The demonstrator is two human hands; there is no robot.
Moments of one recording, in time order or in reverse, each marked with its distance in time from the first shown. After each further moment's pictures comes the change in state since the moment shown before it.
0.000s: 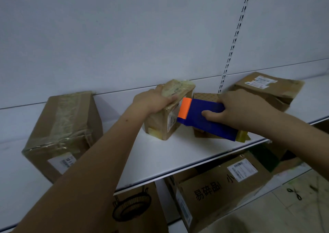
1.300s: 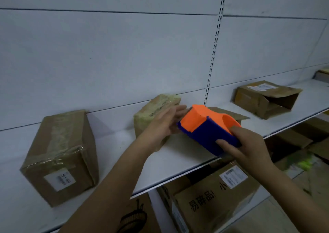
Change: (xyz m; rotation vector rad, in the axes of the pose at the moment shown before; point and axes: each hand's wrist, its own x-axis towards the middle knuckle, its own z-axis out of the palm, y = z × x) left_hand -0.084 0.056 0.025 -1.250 -0.163 0.281; right_hand -0.071 0.045 0.083 0.476 0.701 -0.174
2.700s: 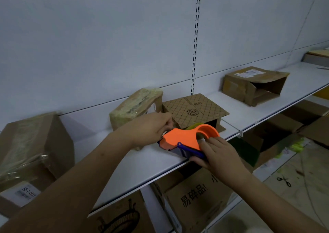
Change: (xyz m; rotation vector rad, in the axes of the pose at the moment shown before) left_hand 0.027 -0.003 -0.001 1.367 -0.405 0.274; right_hand -0.045 0.034 0.056 -0.374 -0.016 -0.267
